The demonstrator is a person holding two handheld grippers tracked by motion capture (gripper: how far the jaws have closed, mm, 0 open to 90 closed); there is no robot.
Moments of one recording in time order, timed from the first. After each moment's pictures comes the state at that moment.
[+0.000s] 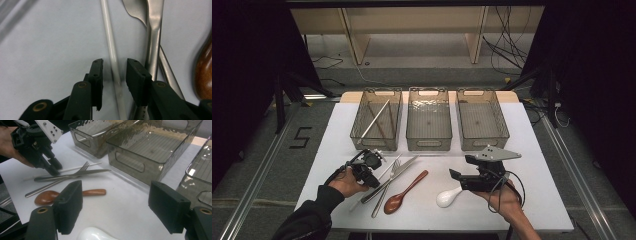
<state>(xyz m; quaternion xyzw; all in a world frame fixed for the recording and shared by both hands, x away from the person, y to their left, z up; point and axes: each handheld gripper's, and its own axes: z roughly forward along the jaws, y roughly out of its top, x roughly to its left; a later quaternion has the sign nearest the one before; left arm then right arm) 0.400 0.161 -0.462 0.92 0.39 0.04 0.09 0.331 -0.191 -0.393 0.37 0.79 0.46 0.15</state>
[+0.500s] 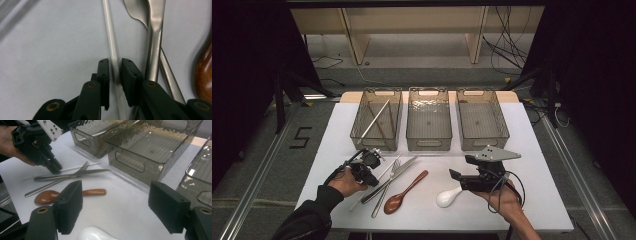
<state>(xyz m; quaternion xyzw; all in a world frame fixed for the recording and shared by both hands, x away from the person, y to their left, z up) 0.402 0.165 -0.462 0.91 0.39 0.04 0.10 0.331 -0.190 -0.393 0.37 0.79 0.46 0.15</state>
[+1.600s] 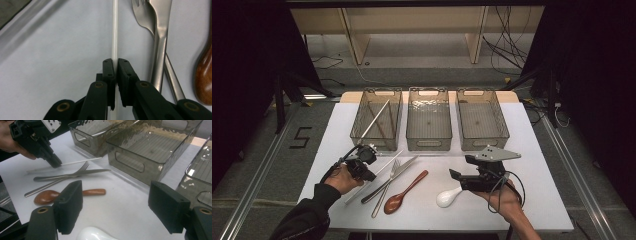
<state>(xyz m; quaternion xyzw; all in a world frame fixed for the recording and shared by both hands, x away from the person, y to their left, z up) 0.408 0.178 -0.451 0.91 0.40 0.05 0.13 0.331 -0.190 -0.393 0.37 0.80 0.46 0.15</state>
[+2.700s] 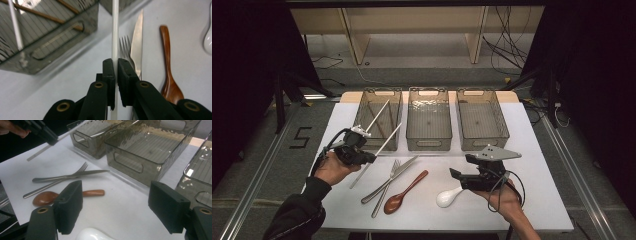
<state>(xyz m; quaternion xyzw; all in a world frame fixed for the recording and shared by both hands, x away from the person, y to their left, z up) 0.412 0.197 -0.388 0.86 0.41 0.08 0.29 0.332 -0.191 -0.393 0.37 0.79 0.46 0.15</state>
